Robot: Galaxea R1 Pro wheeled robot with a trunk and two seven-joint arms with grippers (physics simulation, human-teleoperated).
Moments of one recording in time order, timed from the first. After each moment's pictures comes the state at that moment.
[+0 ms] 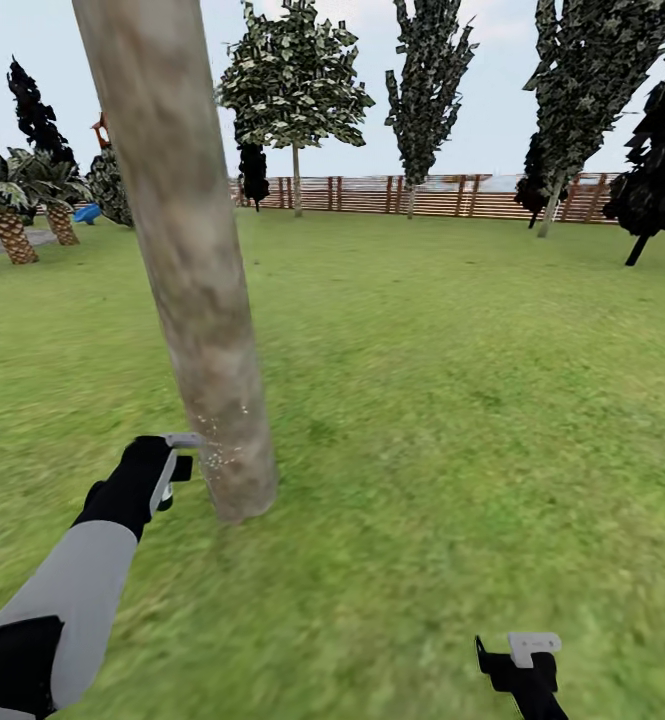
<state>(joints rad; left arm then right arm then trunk) -0.92 0.06 0.16 -0.74 -0.18 0.84 0.11 -0.49 -0.12 -0.29 -0.04 0.35 -0.54 -0.09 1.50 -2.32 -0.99</state>
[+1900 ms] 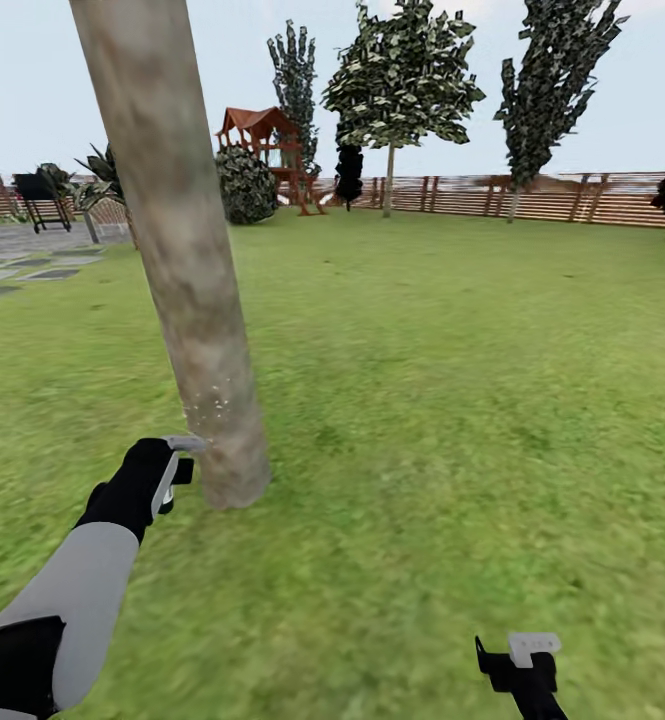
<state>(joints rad) -0.92 0.06 0.16 -0.72 -0.18 0.83 0.12 -0.49 -0.12 -0.29 -0.04 0.35 -0.54 -0.09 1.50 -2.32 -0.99</state>
